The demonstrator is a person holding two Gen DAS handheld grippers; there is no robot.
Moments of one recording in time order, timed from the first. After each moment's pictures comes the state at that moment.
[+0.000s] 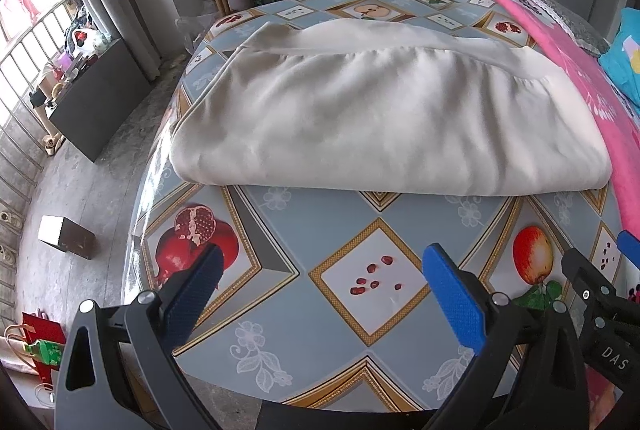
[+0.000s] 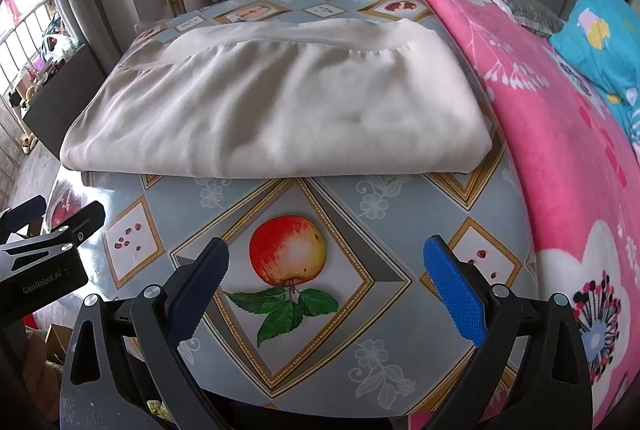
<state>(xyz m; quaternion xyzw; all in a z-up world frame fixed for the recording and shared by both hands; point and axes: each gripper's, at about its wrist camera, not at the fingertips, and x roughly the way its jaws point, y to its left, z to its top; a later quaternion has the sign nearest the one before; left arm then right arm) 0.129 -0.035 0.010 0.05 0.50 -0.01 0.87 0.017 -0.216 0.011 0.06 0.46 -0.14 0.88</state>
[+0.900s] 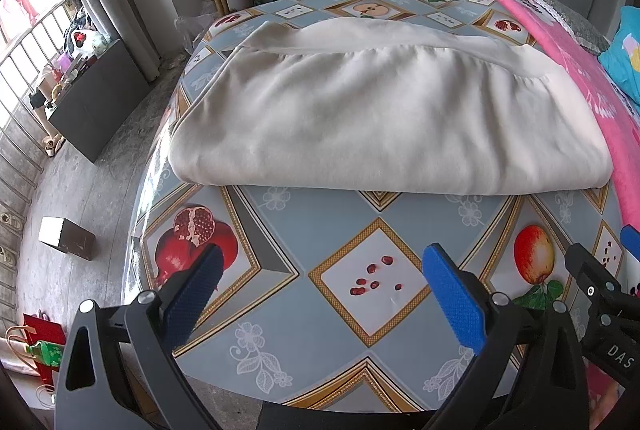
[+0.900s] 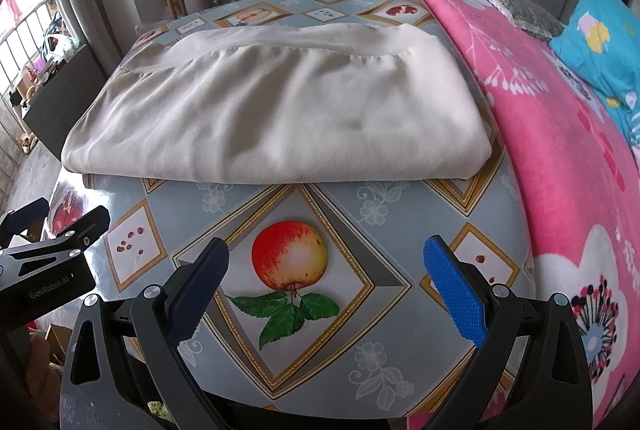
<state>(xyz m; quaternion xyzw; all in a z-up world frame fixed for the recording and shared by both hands) 0.129 -0.036 0.009 0.06 0.50 -0.01 0.87 0.017 -0.216 0.011 0.06 0.45 -0.14 0.88</state>
